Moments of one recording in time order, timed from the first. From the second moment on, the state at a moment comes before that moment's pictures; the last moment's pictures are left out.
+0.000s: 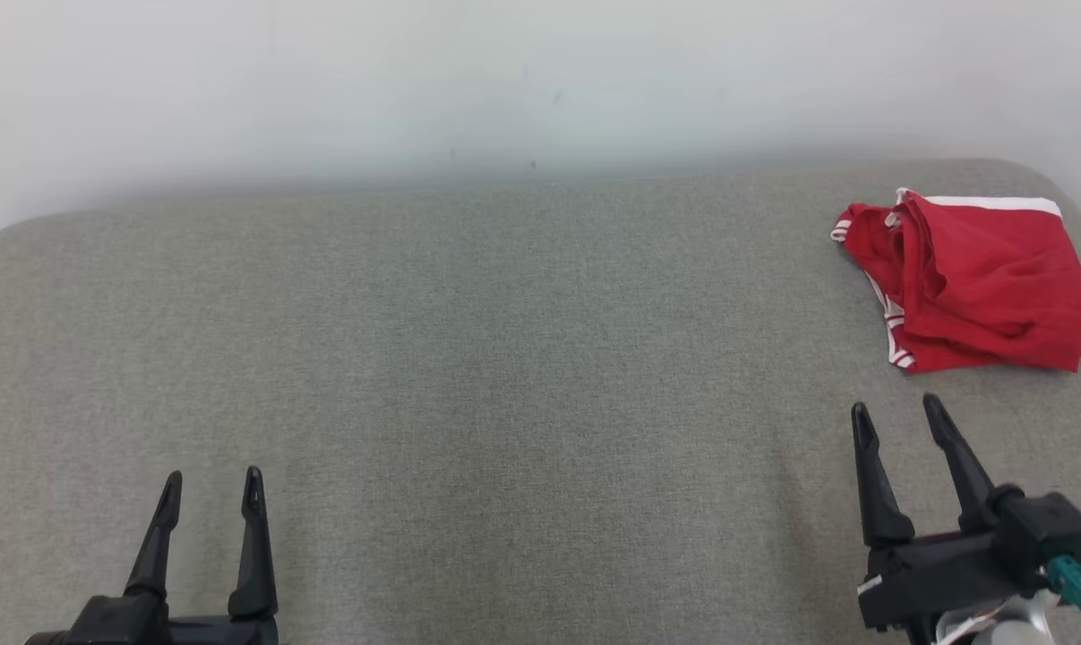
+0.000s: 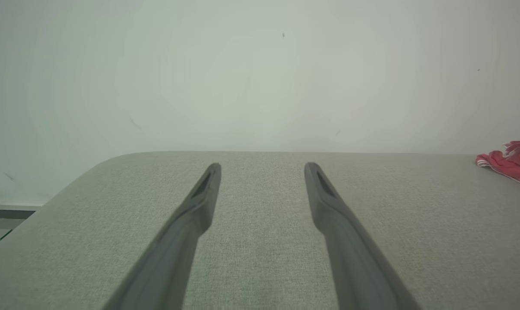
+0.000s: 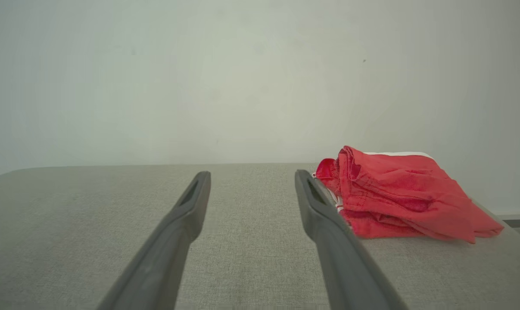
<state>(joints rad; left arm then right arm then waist) -0.02 0.07 0.07 0.09 -0.13 -0.12 -0.26 -0.13 -0.17 0.04 0.21 0.20 0.13 -0.26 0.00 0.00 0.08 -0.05</state>
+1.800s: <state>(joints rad) 0.05 0.06 0.09 0.22 -0.43 -0.11 -0.18 0.04 -0.11 0.02 0.20 0.48 0.13 -0.16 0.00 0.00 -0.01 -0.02</state>
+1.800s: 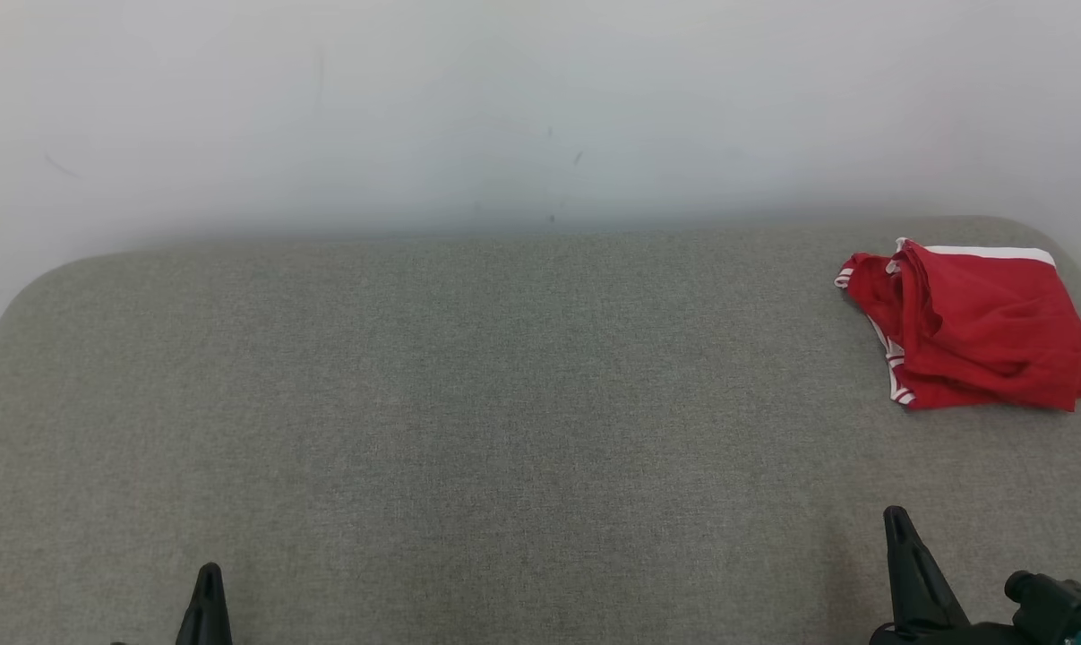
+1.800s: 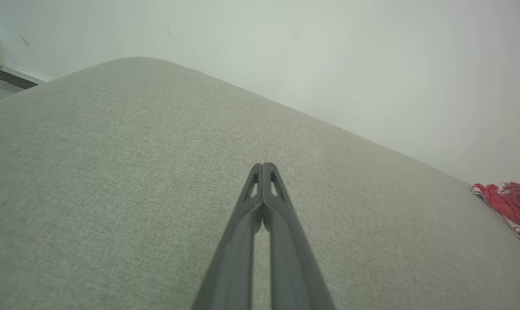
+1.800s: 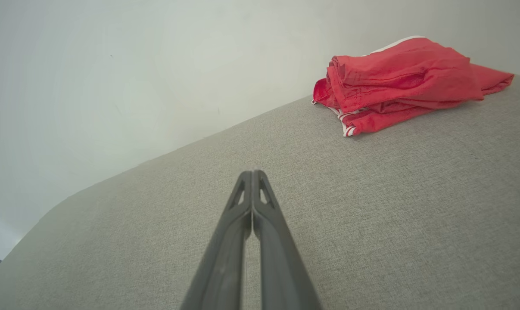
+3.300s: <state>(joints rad) -0.03 0.05 0.10 0.23 -1.06 -0.12 -0.02 -0.04 -0.08 -0.05 0.22 1.09 0.13 -0.02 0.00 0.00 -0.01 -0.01</state>
